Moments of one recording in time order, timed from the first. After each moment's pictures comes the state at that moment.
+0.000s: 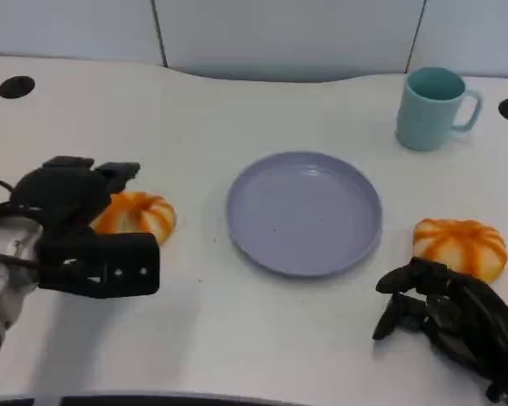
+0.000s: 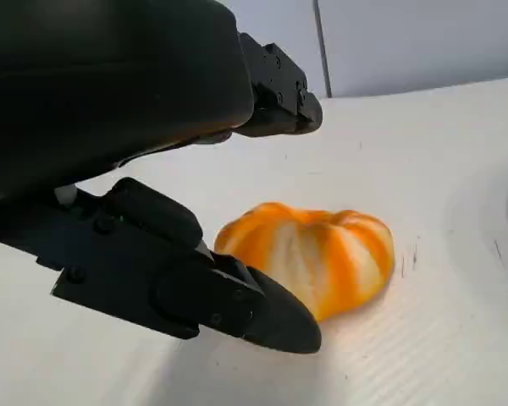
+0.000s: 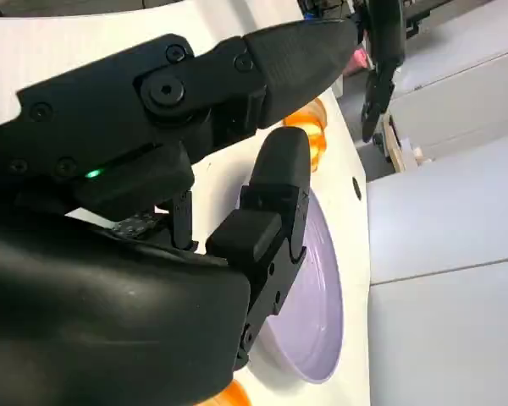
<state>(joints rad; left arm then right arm) -0.69 0.43 -0.39 0.84 0.80 -0.22 0.01 -0.37 -0.06 -0.23 1.08 0.30 -0.43 0.90</state>
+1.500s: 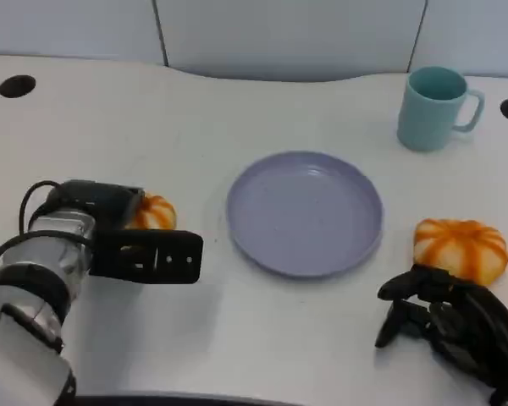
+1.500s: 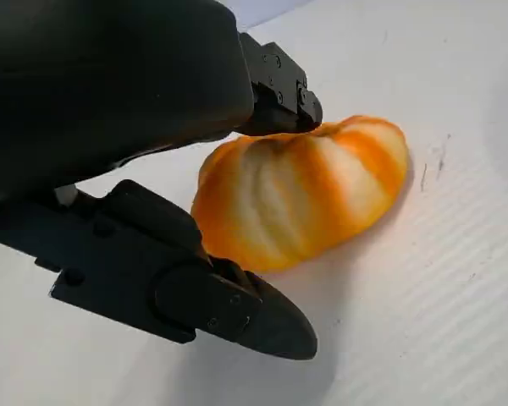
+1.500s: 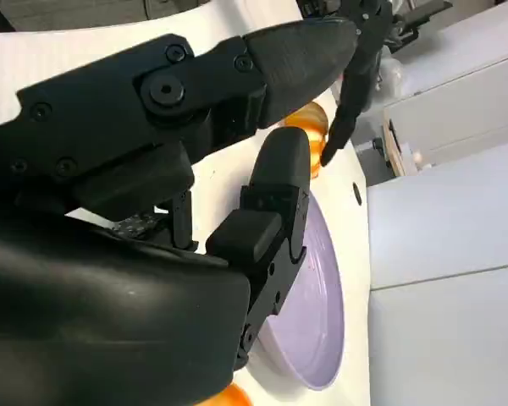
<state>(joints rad) -0.94 0.23 -0.61 1.34 0.79 -0.08 0.03 -0.31 -0.06 -0.21 0.97 0.31 -0.39 0.89</state>
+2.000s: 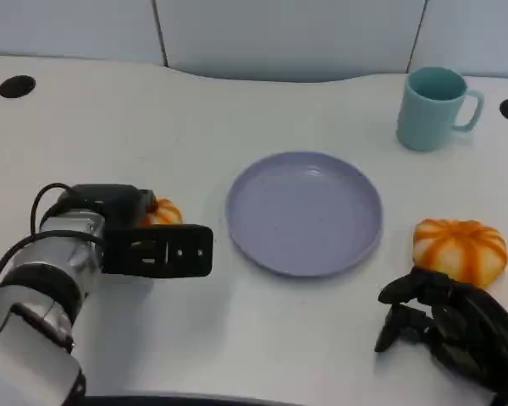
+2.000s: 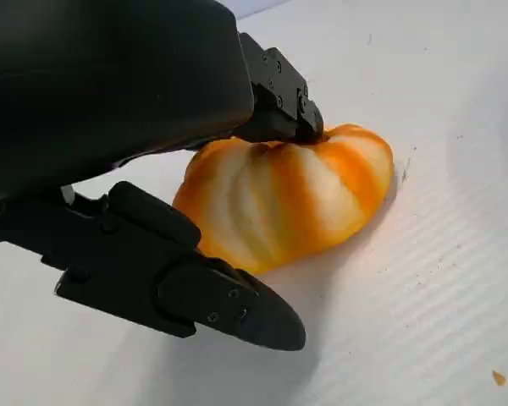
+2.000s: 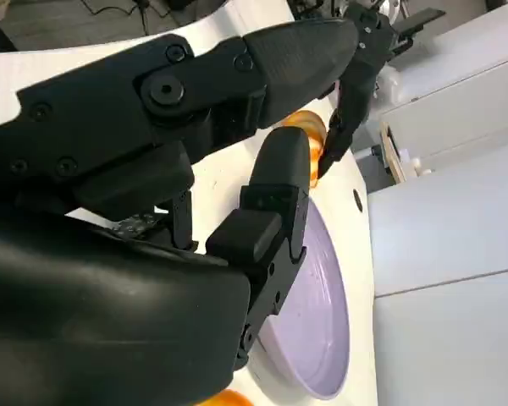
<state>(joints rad) -0.94 0.20 -0.58 1.34 0.74 -0.07 0.01 -0.28 -0.06 -0.20 0.89 0.34 -0.30 0.91</state>
